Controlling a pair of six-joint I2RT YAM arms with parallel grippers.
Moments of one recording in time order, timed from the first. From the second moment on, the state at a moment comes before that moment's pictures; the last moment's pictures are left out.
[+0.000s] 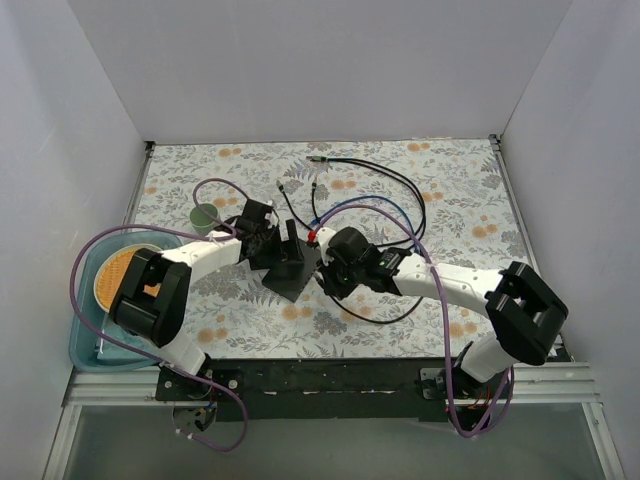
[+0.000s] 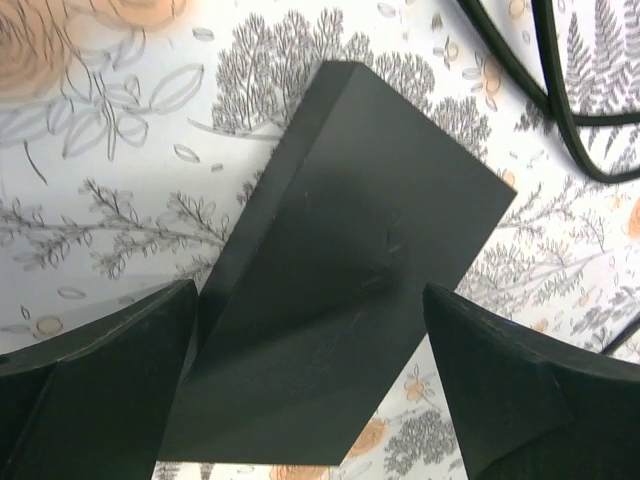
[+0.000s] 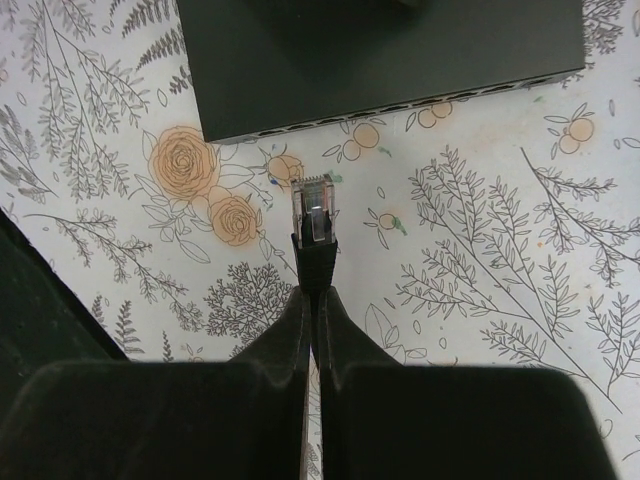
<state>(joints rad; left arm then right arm) -0.44 1.63 0.91 -0.25 0.16 -0.59 0.94 1.51 0.93 -0.27 -0.13 0.17</state>
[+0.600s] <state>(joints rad) -0.37 1.56 0.88 -0.25 0.19 -0.60 1.03 1.61 0.96 -0.28 -0.02 0.03</state>
